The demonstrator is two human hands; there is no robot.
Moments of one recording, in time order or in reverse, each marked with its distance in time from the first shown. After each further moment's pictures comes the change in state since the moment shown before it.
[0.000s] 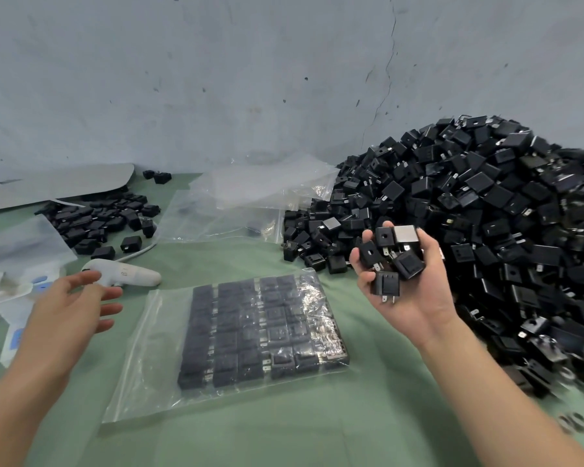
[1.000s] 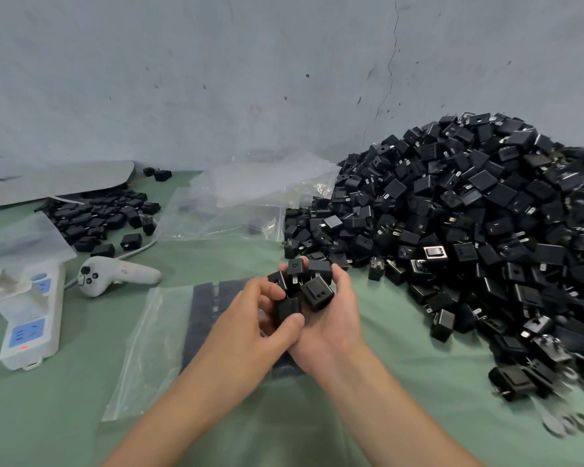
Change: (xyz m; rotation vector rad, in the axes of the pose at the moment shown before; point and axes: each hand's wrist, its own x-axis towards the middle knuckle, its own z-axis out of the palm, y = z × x) left_hand -0.138 0.043 0.103 0.190 -0.607 0.401; right_hand -0.009 0.107 0.066 0.185 0.217 0.144
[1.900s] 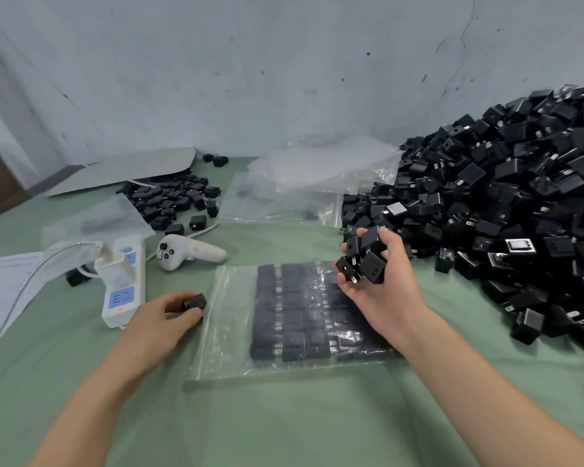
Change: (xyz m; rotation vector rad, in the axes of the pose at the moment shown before) left_hand -0.019 -0.105 -0.137 0.174 0.245 -0.505; right_hand 0.033 -0.010 -0.003 -0.418 0.008 -0.148
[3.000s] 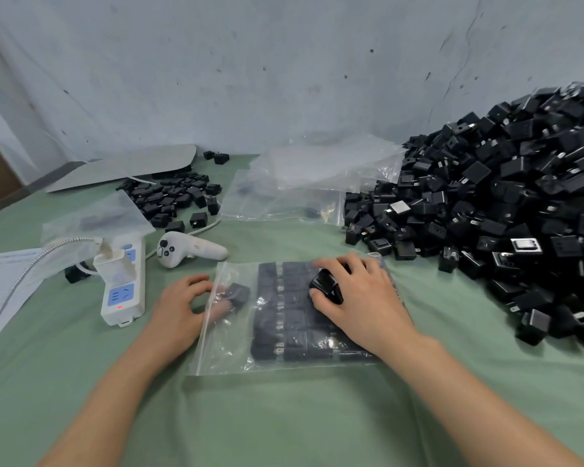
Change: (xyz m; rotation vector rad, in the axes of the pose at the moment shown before) left_hand 0.029 -0.010 0.021 0.200 -0.014 0.349; right_hand 0.003 0.031 -0.019 -1.893 -0.098 -0.700
